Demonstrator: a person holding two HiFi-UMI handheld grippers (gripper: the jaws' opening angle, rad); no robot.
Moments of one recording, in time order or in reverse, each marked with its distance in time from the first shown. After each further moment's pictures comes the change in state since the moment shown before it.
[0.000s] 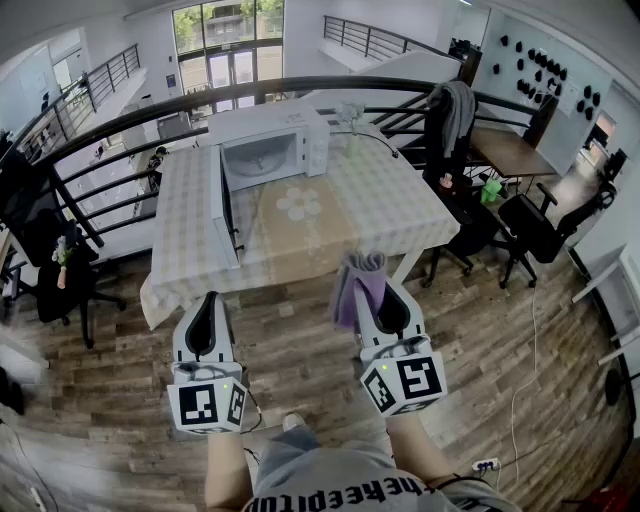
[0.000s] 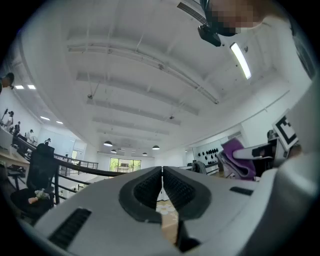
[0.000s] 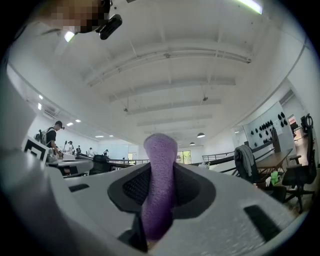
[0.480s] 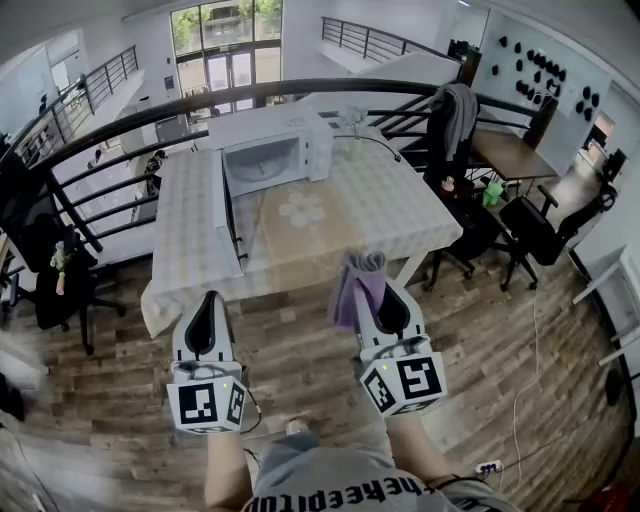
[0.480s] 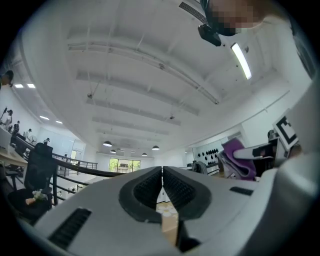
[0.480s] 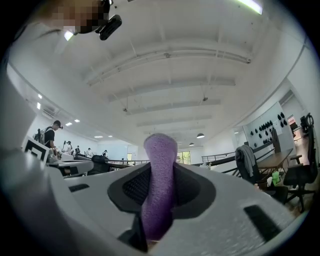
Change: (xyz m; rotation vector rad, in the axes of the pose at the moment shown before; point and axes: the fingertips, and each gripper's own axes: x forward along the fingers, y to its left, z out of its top) left arm 0.027 0.021 -0.006 -0.001 -0.006 -0.008; right arm 0.031 0.004 -0.005 0.000 -0.007 -0.010
